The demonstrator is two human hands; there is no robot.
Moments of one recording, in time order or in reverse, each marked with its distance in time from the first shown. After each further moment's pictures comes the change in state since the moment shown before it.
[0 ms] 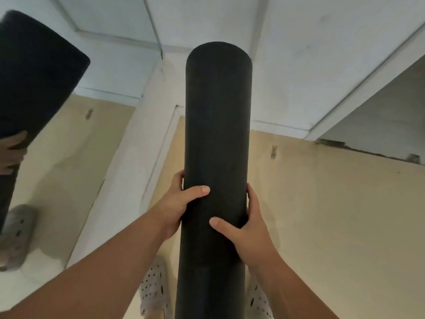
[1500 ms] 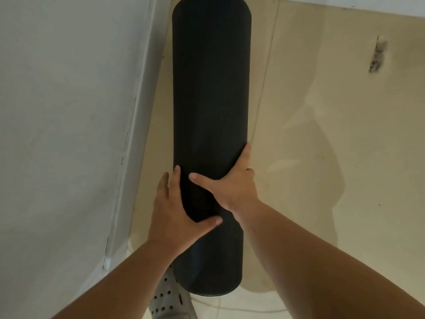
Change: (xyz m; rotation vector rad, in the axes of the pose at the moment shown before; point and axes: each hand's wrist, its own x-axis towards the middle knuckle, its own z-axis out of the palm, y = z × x) left_hand 0.240 -0.268 -0.160 1.063 0.265 0.047; right_hand 0.286 0.262 0.134 -0.485 0.028 0.446
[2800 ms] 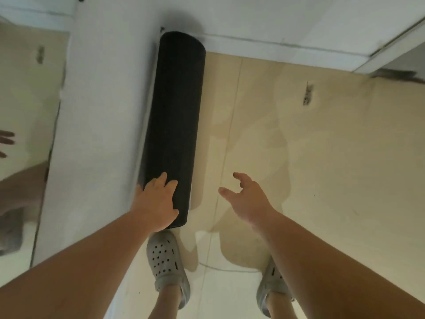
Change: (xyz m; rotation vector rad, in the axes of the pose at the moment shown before) left_hand -0.057 0.087 -0.122 0.733 -0.366 0.057; right_hand -0.141 -0.017 -0.131 -0.039 -0.084 -0.018
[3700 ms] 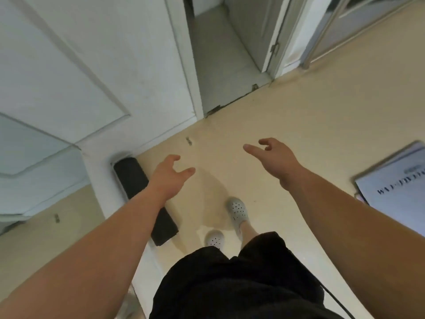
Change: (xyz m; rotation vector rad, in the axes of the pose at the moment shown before) left_hand -0.512 0.222 -0.259 -0.534 0.234 0.431; right_hand -0.619 0.036 -0.267 0.644 0.654 -0.028
